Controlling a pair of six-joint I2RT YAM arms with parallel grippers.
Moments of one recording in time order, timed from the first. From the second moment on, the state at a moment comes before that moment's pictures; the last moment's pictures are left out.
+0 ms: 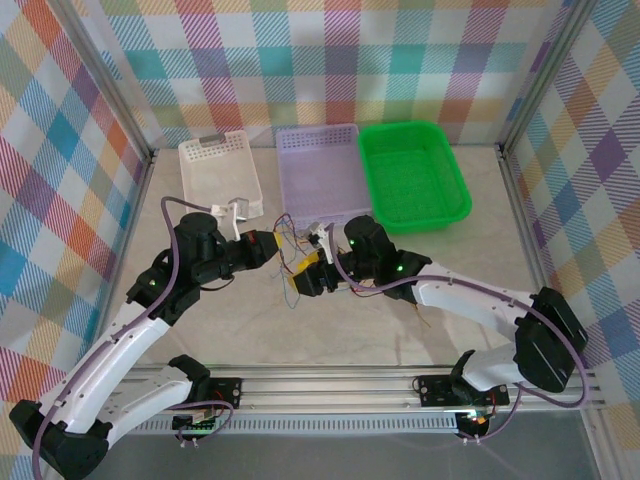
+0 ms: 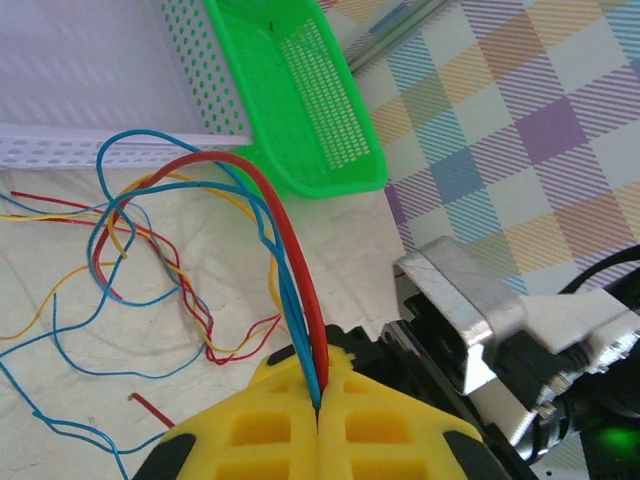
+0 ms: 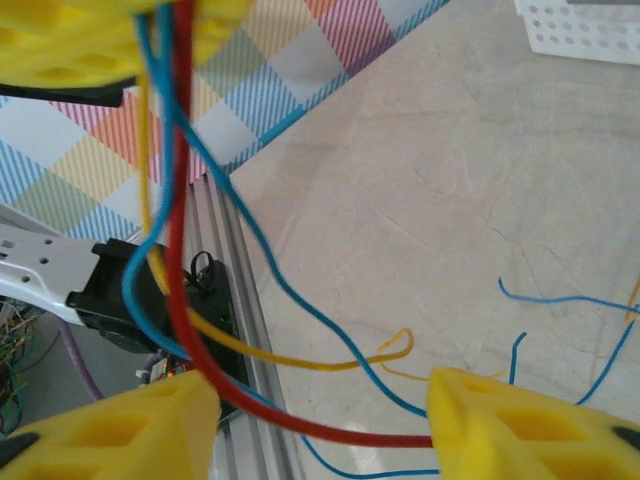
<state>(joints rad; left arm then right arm) -0.54 0.87 0.94 -0.46 0.31 -0.75 0.89 1.38 0.93 -0.01 -0.54 0.32</state>
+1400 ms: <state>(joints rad) -0.56 0.80 0.68 -0.35 0.38 -0.85 0.85 1.23 0.96 -0.11 -0.40 0.28</state>
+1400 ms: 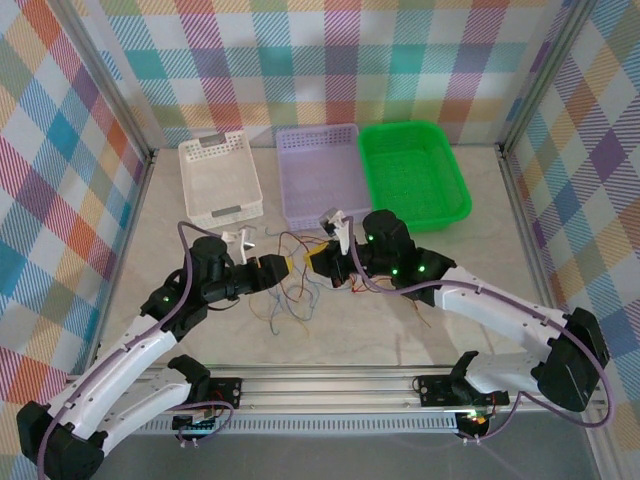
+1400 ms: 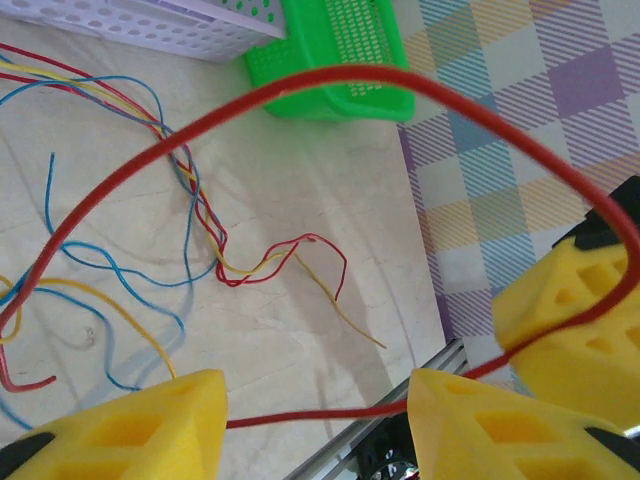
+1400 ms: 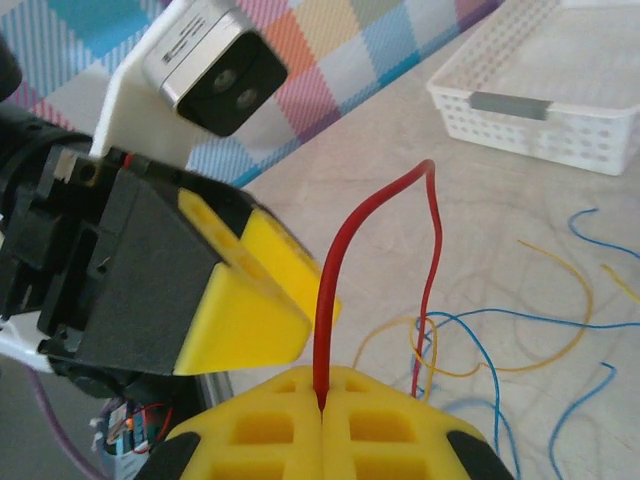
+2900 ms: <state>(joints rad) -0.63 1.17 0.53 -0.01 0.35 -0.86 0.76 1.07 1.43 -0.43 -0.51 0.38</state>
